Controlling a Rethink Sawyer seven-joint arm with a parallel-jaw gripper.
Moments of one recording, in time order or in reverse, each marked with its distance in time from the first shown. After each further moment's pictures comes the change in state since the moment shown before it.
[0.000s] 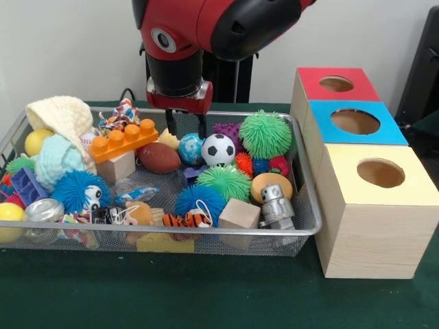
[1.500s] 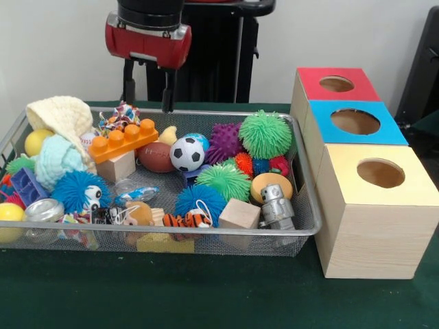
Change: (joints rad) arm -0.052 -0.105 -0.204 -0.088 -0.004 0.098 0.002
